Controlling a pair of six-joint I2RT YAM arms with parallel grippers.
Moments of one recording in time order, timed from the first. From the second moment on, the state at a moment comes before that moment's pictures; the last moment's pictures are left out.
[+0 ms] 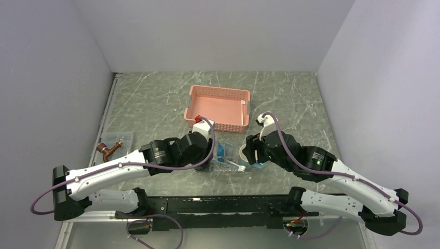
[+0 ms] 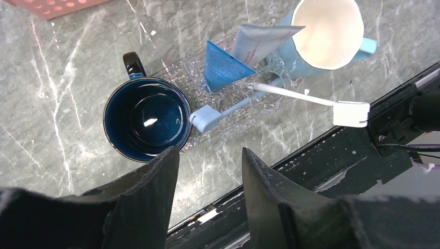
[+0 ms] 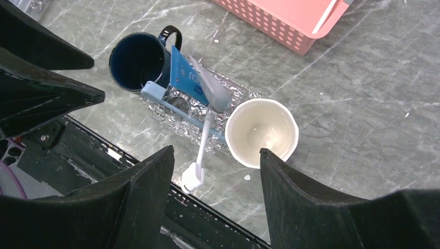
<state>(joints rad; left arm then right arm) -1.16 1.13 1.04 -0.69 -0.37 -0.59 1.07 0.80 1.00 -0.80 0.38 0.46</state>
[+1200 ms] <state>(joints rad) -0.91 1.02 0.86 -0.61 0.08 -0.95 1.07 0.78 0.99 -0.80 0.33 0.47</state>
